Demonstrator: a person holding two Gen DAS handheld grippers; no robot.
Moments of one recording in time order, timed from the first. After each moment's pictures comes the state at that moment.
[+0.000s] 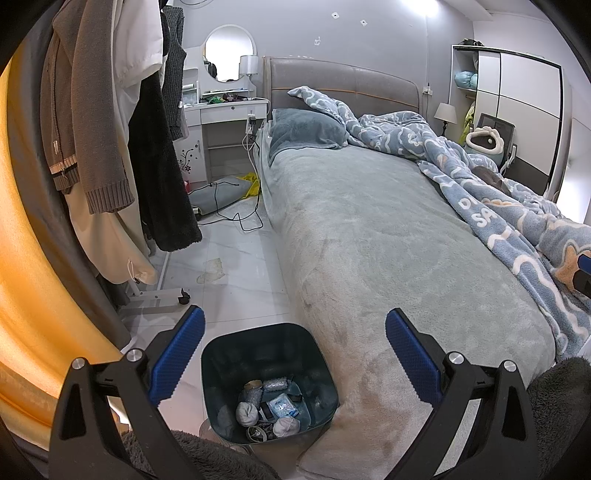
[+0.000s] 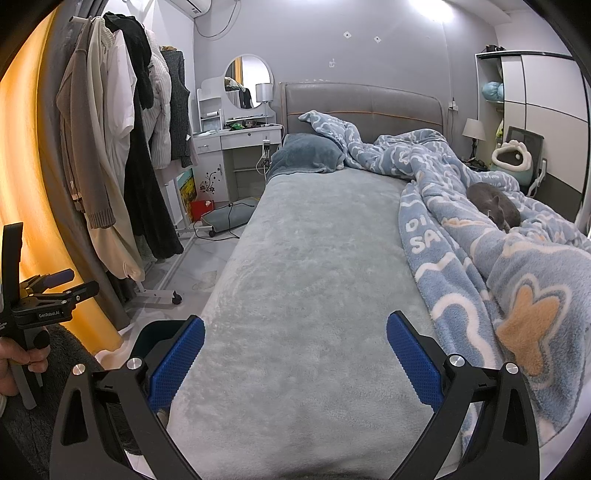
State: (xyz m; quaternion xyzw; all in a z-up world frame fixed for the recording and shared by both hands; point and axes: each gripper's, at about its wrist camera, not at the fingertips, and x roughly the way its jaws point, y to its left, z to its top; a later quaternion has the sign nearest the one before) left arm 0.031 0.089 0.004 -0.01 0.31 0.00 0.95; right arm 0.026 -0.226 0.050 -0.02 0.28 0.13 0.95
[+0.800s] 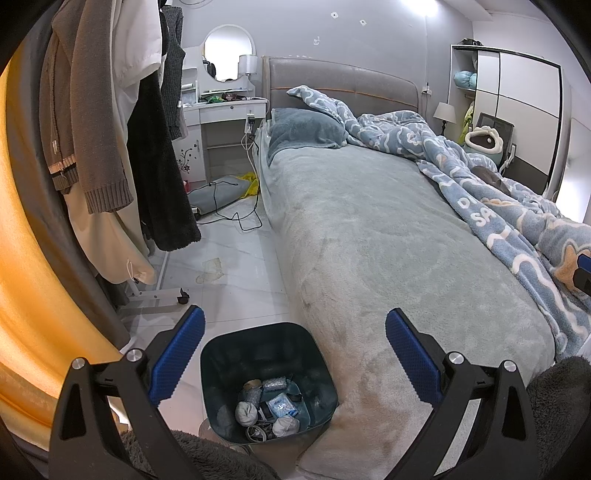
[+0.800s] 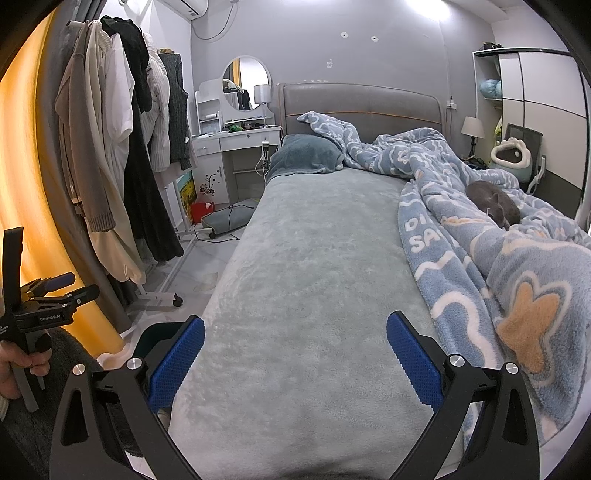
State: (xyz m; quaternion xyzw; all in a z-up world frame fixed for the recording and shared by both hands) left arm 0.031 0.089 0.004 -0.01 0.32 0.00 0.95; right arm 0.023 -0.222 0.048 -0.01 0.28 0.13 0.95
